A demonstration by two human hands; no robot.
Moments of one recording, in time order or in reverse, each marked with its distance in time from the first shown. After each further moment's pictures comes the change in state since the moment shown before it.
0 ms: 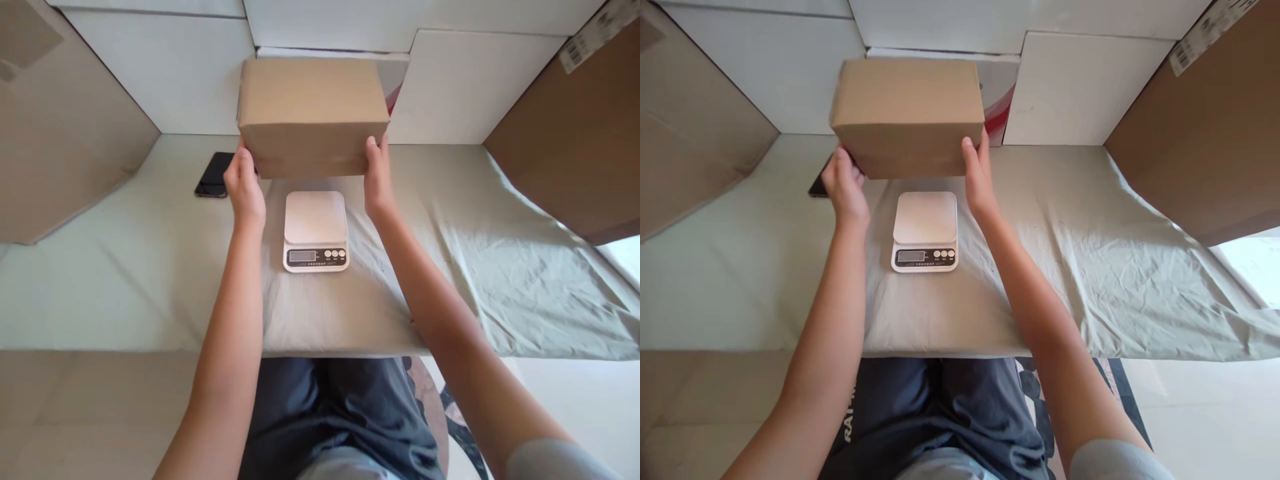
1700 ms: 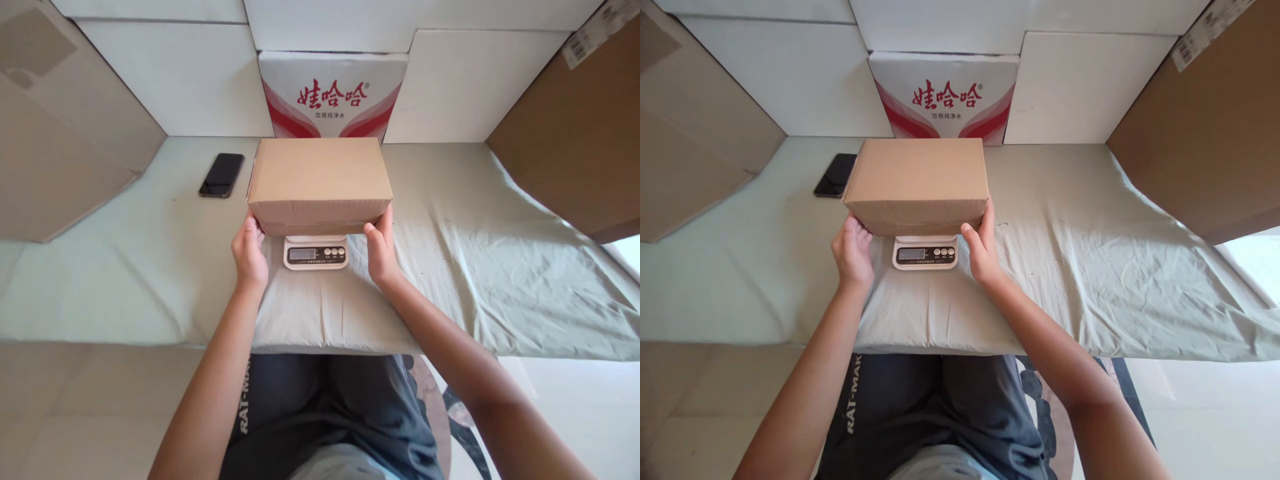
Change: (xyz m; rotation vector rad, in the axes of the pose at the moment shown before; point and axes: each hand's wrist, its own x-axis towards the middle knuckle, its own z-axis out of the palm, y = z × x) left_hand -0.136 0.017 -0.028 0.003 0.147 -0.161; right_hand -0.135 -0.015 -0.018 0.040 -0.048 0.090
